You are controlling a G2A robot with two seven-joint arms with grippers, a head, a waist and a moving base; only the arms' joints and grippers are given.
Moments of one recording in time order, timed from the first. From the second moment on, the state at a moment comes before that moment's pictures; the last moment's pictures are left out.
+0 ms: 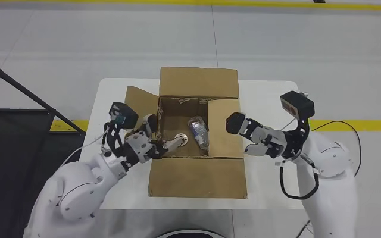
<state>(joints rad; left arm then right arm) 1.40 -1.16 -1.46 -2.24 0.63 -0.16 -0.76 -1.12 -1.23 1.53 -1.83 0.37 -0.61 1.21</state>
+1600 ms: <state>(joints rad) 0.84 -1.27 -0.92 -1.56 0.17 0.05 -0.82 -1.35 -1.16 1.83 -1.81 0.43 -0.70 1.01</state>
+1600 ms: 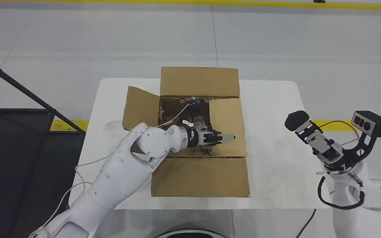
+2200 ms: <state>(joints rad) 0.90 -1.27 -0.95 -1.65 0.16 0.05 -0.76 -1.34 -1.15 1.82 -1.79 0.35 -0.64 0.97</state>
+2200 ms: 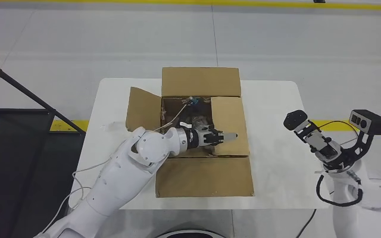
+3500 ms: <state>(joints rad) 0.71 -1.35 -0.82 -1.63 0.16 0.11 -0.63 -1.30 -1.09 1.46 -1.45 0.43 -0.72 1.10</state>
